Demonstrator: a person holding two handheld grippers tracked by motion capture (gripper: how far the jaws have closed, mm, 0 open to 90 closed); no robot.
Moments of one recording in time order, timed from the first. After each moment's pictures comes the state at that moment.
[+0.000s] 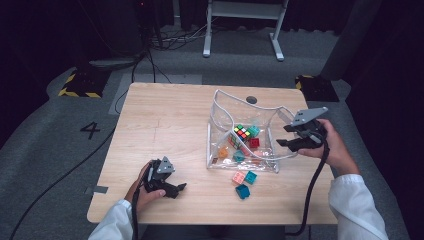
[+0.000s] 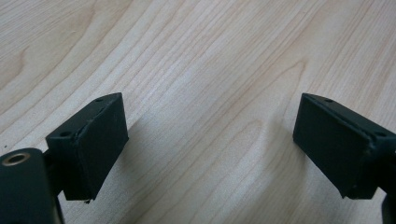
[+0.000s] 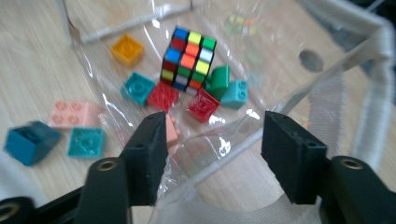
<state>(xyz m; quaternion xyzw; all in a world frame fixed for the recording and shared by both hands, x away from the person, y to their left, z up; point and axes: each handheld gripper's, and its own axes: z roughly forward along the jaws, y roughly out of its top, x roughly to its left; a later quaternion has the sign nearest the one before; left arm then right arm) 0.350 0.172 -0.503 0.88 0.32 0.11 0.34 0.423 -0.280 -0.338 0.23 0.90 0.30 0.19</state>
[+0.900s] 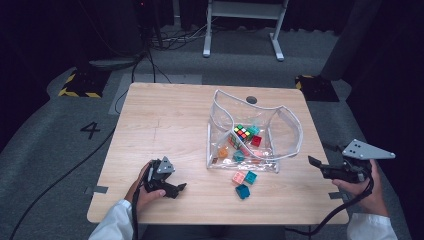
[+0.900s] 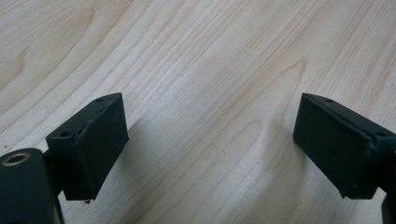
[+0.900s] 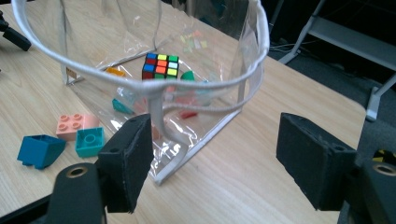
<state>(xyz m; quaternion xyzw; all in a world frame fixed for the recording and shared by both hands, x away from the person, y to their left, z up) 0.350 0.172 -0.503 0.88 0.32 0.11 0.34 0.334 -0.367 -0.362 0.32 0.80 0.43 0.27</state>
